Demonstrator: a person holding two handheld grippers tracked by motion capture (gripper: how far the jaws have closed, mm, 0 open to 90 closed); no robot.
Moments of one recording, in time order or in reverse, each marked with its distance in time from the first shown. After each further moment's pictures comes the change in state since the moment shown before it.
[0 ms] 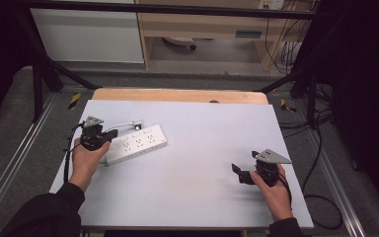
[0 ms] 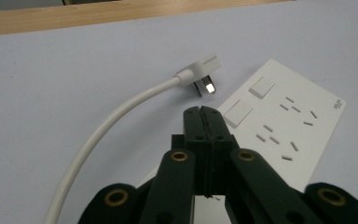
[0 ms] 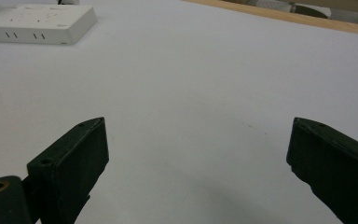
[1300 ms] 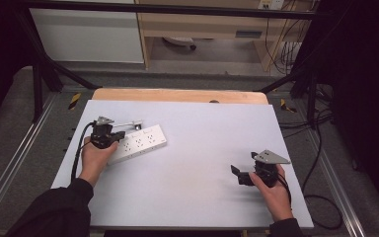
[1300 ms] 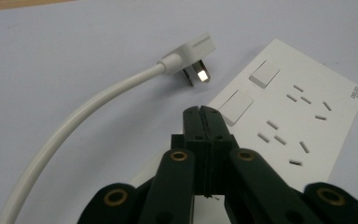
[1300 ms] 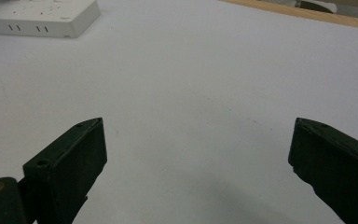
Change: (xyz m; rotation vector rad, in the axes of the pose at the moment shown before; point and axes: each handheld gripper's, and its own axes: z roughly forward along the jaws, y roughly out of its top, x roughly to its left) left arm -0.008 0.000 0.029 0.076 -0.005 0.025; right arm 0.002 -0.001 0.001 0.021 0.010 -0.012
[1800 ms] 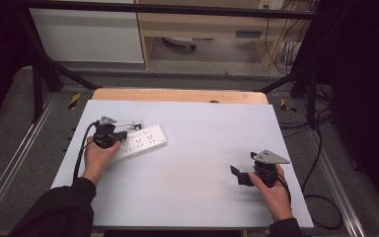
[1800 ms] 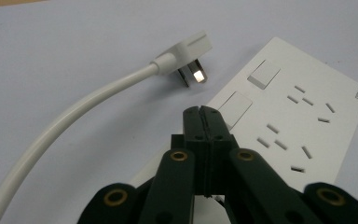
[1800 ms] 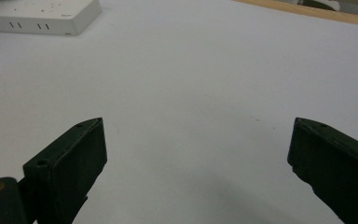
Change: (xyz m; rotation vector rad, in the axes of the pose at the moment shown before) left arm -0.003 0.000 0.009 0.006 -0.006 0.008; right arm 0.001 0.000 0.001 0.008 0.006 0.001
